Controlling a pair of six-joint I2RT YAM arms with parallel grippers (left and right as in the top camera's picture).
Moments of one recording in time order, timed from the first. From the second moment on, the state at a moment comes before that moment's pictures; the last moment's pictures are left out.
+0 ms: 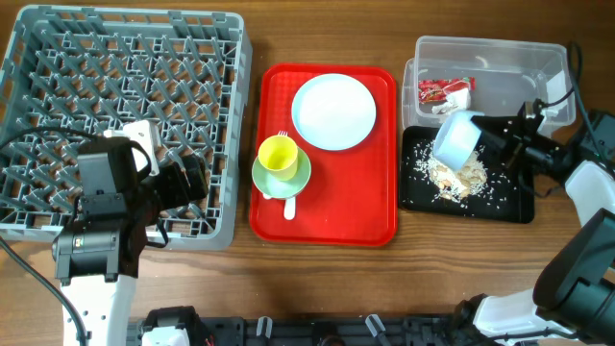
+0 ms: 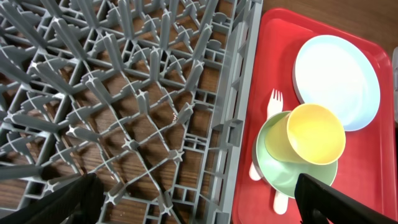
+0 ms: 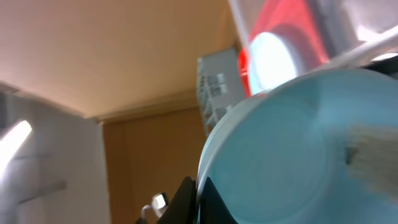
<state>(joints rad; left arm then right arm) 0.07 0.94 0.93 -0.87 0.12 -0.20 -0.55 1.67 0.94 -0.34 -1.42 0.68</state>
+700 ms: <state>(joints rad) 0.07 0.94 0.93 -0.87 0.12 -0.20 -0.52 1.67 0.94 -0.17 -1.56 0.73</state>
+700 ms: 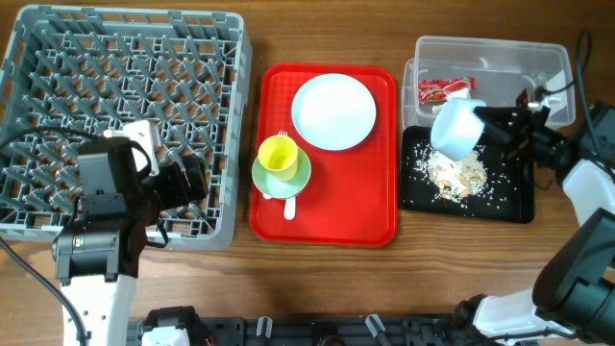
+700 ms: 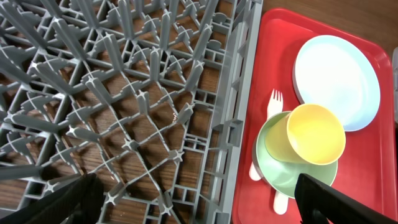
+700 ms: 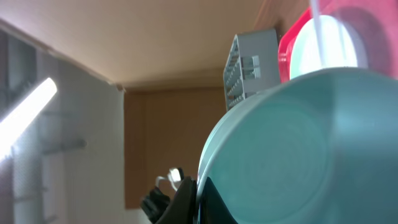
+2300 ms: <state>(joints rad) 0.07 0.94 0.93 -0.87 0.12 -0.20 -0.08 1.63 1.33 -0.07 -1.05 0.77</state>
